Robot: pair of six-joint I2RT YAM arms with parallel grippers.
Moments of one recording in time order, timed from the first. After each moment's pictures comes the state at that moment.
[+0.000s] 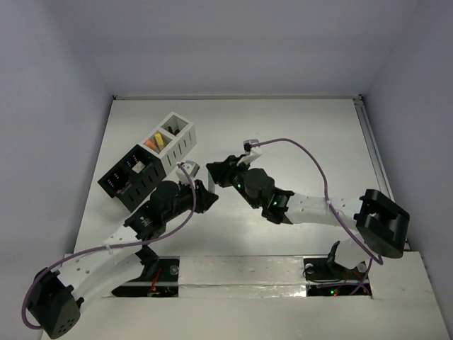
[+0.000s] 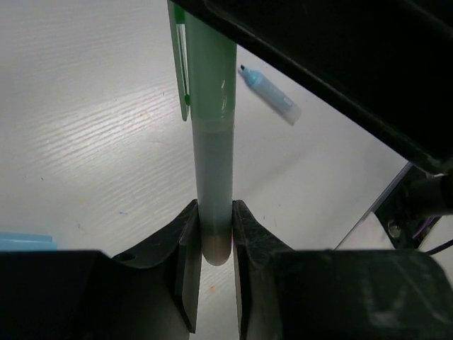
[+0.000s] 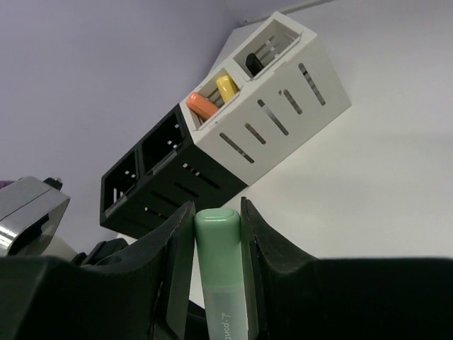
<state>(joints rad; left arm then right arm) -0.70 0.75 0.39 0.01 0.13 -0.49 1.09 1.51 0.83 0.64 0.43 0.68</state>
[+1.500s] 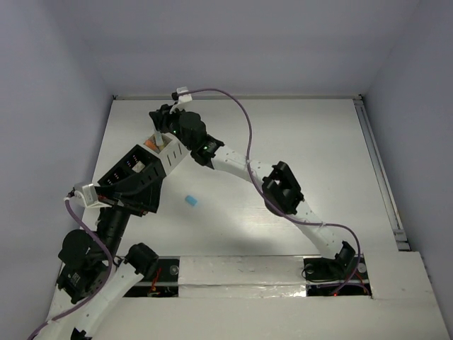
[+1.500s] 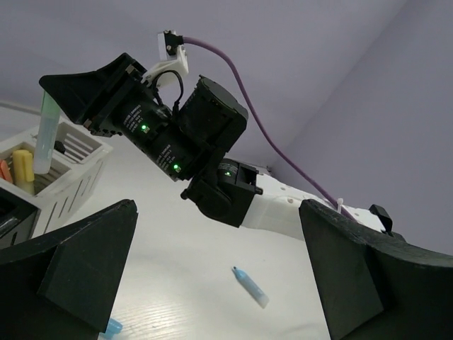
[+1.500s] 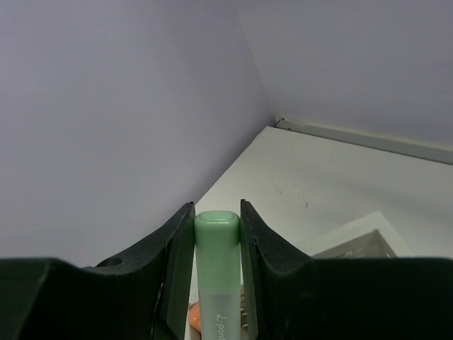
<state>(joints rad) -0.66 0.06 0.68 -0.33 -0.32 -0.50 0.94 2.53 2.33 0.37 0.21 0.36</state>
